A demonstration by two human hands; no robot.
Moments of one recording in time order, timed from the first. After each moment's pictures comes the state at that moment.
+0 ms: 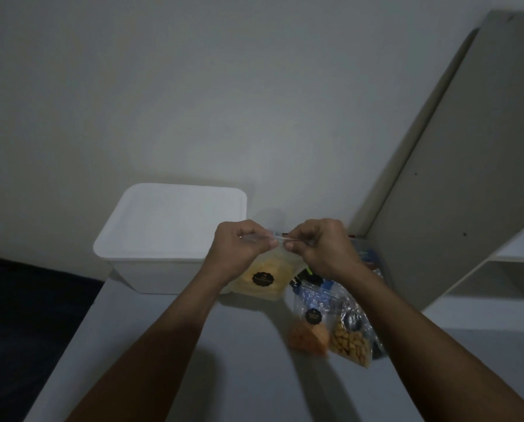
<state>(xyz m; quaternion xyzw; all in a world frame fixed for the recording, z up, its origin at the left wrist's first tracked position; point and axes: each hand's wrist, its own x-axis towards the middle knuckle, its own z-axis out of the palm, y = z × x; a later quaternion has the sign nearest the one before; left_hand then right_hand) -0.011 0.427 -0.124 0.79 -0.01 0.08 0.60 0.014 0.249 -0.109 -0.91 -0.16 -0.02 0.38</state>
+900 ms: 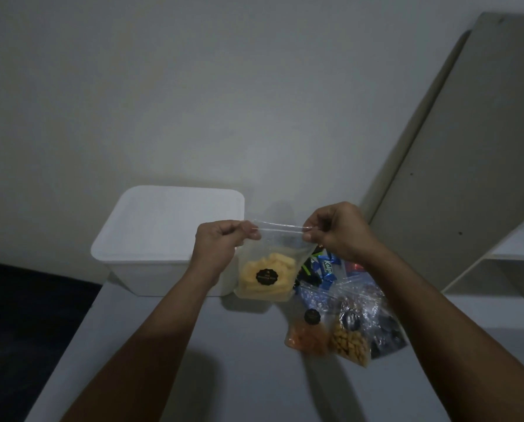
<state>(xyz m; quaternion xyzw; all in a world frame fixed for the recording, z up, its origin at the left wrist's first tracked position) -0.007 0.439 -0.126 0.72 0.07 0.10 0.69 0.036 0.220 -0.090 -0.91 -0.16 0.00 0.39</state>
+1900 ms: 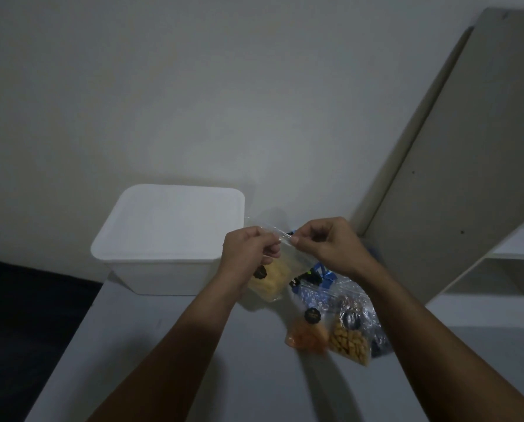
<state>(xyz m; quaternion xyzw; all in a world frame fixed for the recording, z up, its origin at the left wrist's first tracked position) -0.013 0.396 -0.120 0.69 0.15 0.01 0.71 0.021 0.227 -0.110 -0.86 -0.17 0.03 0.48</state>
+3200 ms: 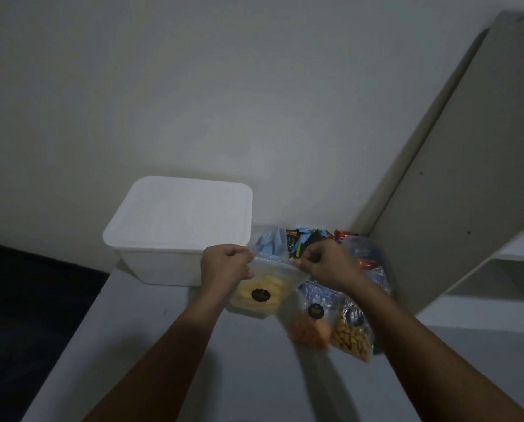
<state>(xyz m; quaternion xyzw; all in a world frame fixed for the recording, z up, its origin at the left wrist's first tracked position) -0.033 0.431 -0.166 0.69 0.26 0.07 0.67 0.010 0.237 -0.151 -0.95 -0.10 0.10 0.29</state>
